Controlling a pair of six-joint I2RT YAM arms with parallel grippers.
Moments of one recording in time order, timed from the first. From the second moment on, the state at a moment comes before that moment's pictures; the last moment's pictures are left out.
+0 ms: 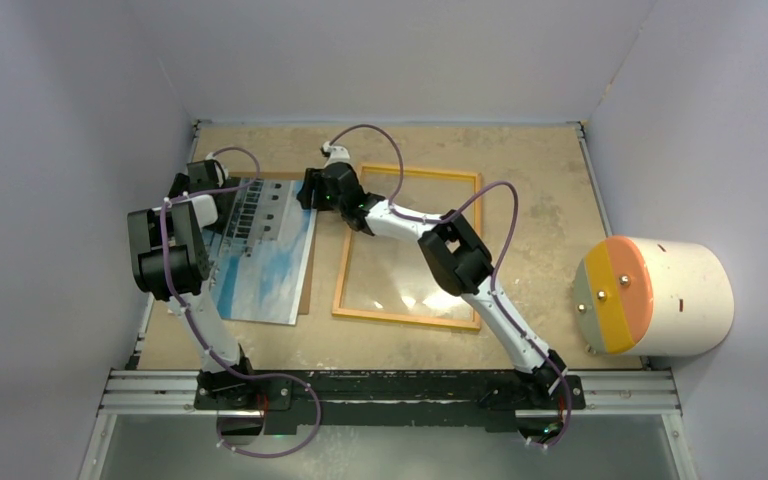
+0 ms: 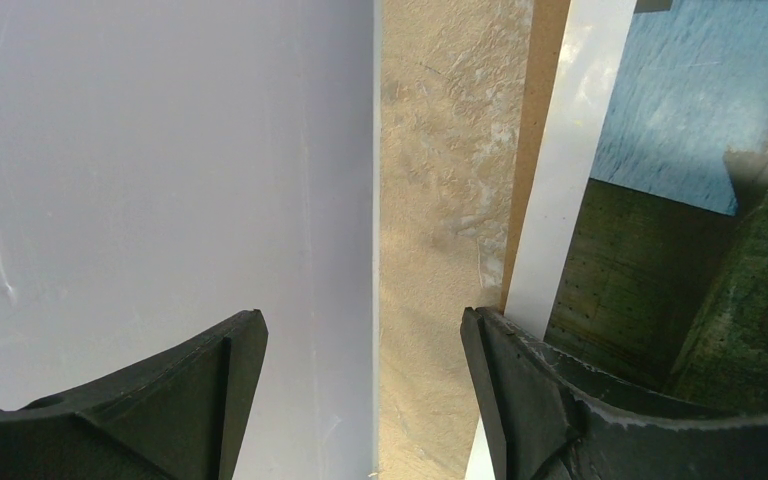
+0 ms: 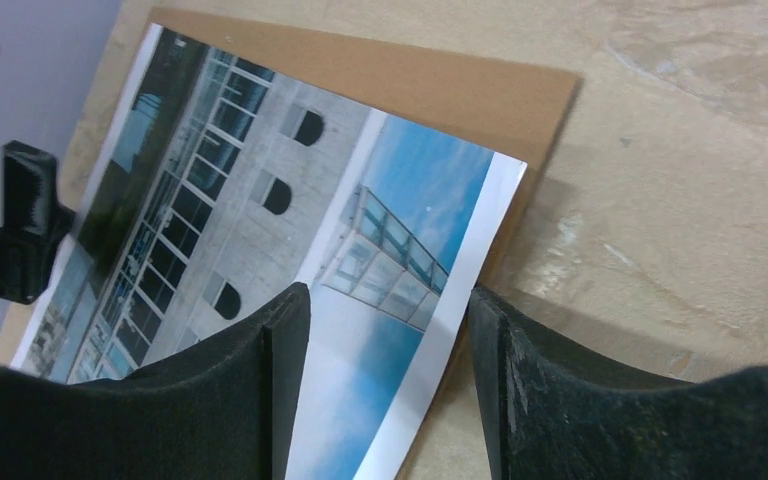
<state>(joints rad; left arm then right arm) 0.24 1.97 1.15 0.02 -0.55 0.61 0.80 2.59 2.06 0.13 0.07 0.59</state>
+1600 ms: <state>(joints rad) 0.29 1.95 1.35 -0.39 -0.33 0.56 0.57 2.14 1.79 0.05 -0.35 0.80</state>
